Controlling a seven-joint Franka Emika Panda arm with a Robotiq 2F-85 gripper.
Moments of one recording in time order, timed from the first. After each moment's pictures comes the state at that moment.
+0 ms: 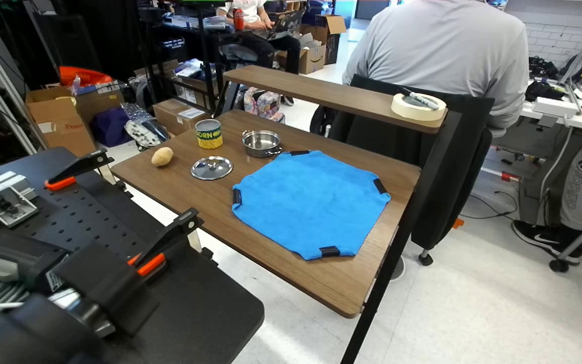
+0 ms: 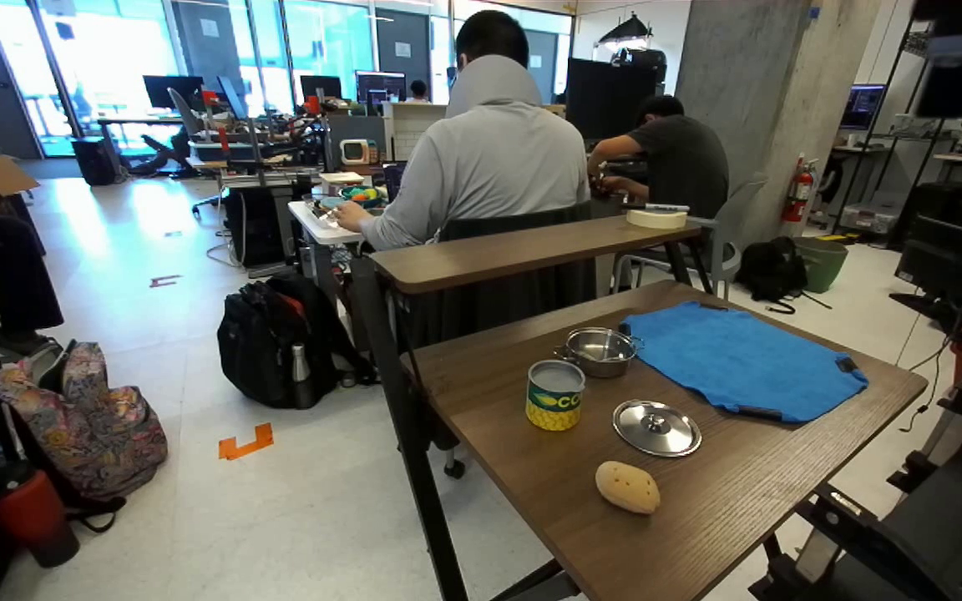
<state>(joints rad) 0.03 -0.41 0.20 -2.59 -0.01 2.16 0.33</state>
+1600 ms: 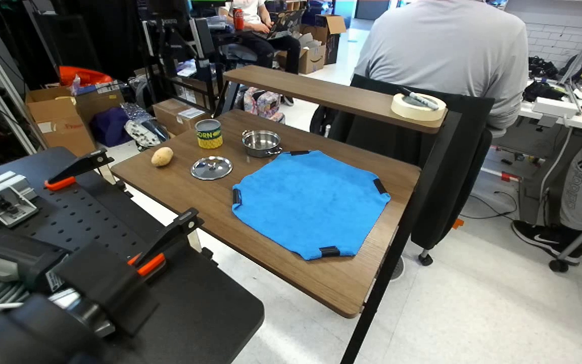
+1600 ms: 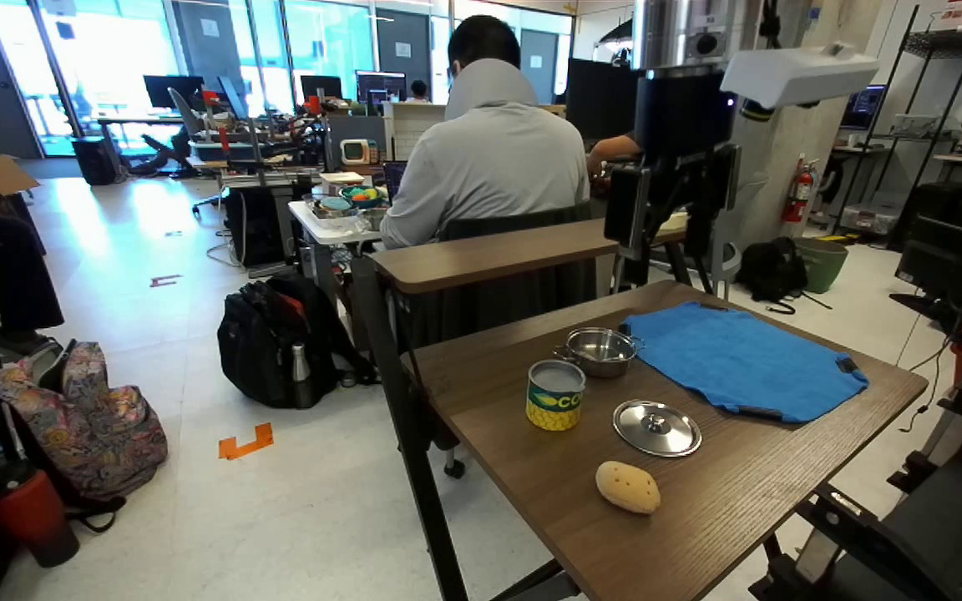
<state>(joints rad) 0.11 0.32 0.13 -2.15 -0.25 2.42 0.28</state>
